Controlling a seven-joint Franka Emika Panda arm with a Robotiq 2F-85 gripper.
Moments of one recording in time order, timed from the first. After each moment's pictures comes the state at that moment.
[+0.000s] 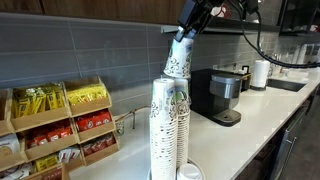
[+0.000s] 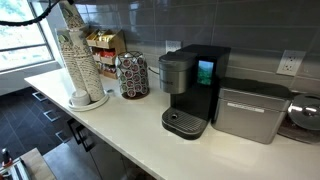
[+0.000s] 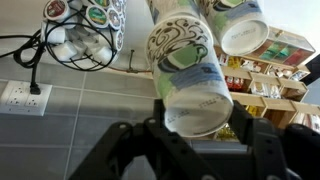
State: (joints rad) arm 0.17 -0.47 0.16 -1.81 0.16 1.97 -0.02
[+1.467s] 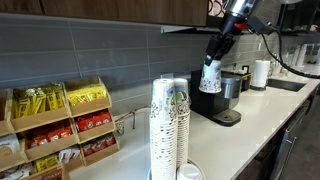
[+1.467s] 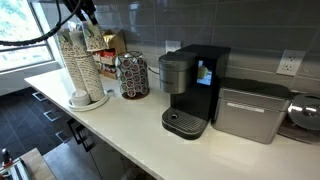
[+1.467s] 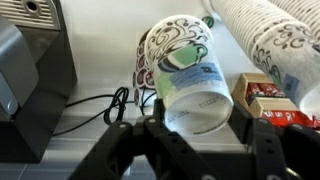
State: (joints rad) arm 0.05 -0.52 0.03 -2.00 0.06 1.91 -0.06
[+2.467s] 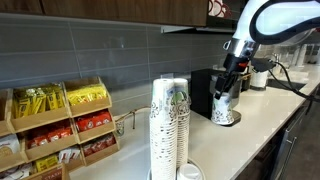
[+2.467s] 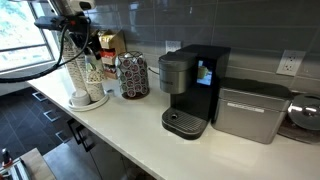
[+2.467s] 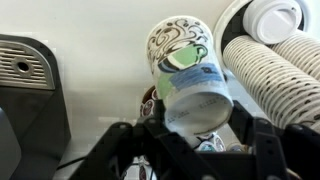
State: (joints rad) arm 0.05 -0.57 -0.01 -2.30 0.06 2.00 -0.12
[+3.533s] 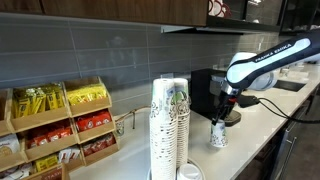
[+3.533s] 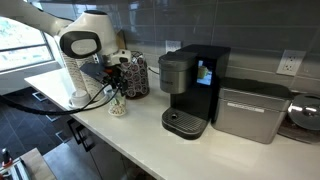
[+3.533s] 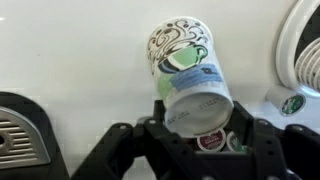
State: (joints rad) arm 0.02 -0.26 -0.15 -2.44 0.19 2.33 -0.27
